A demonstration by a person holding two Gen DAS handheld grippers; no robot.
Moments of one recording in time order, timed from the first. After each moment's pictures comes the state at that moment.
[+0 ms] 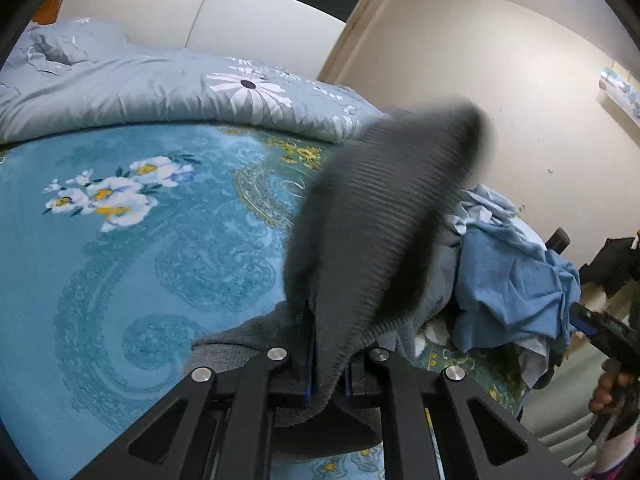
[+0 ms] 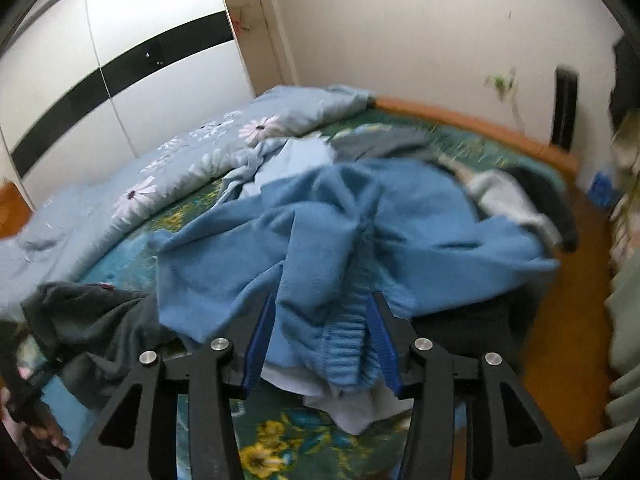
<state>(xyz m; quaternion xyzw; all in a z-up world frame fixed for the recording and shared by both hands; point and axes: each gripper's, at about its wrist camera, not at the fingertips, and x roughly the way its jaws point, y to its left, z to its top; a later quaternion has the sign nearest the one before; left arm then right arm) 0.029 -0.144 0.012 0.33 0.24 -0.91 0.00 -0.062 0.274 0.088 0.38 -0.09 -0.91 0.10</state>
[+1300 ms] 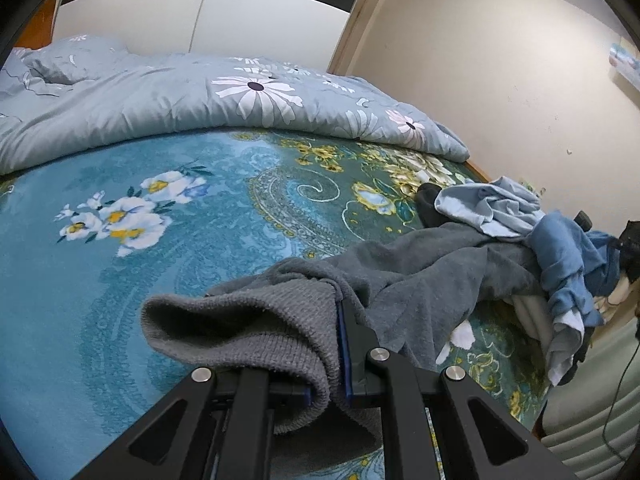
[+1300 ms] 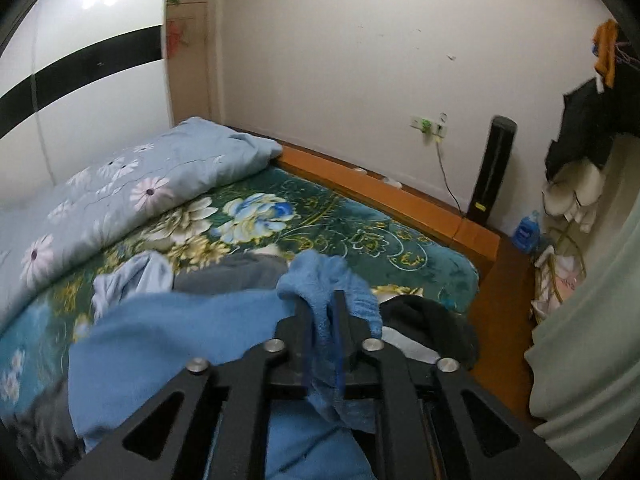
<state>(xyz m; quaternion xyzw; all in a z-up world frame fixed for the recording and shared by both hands) 0.009 -0.153 0.024 0.36 0.20 -0.91 0.05 -0.160 0.363 0.179 0.33 0.01 -0.94 -0.06</state>
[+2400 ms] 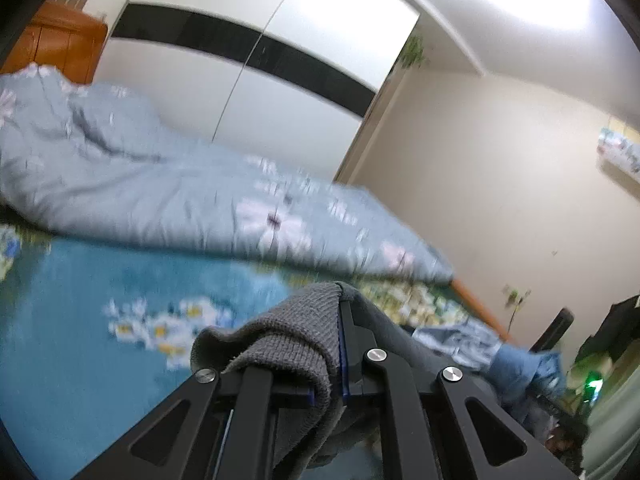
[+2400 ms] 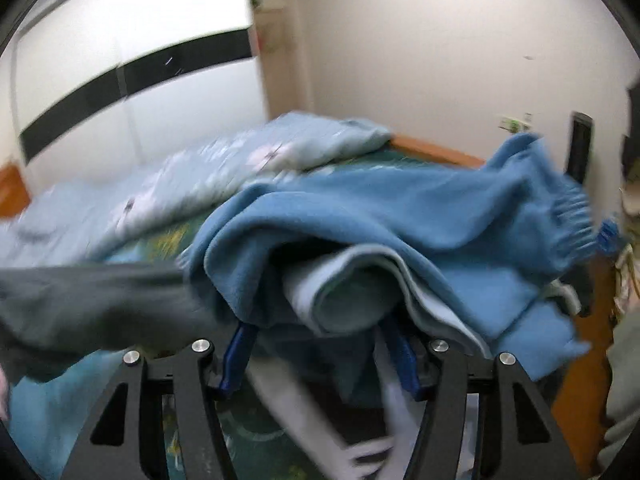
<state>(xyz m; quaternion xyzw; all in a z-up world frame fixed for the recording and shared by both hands) 0.057 -0.213 0.167 0.17 0.25 -0.95 0.08 -0.086 0.271 0.108 0.31 -0.04 -0.95 0.08</state>
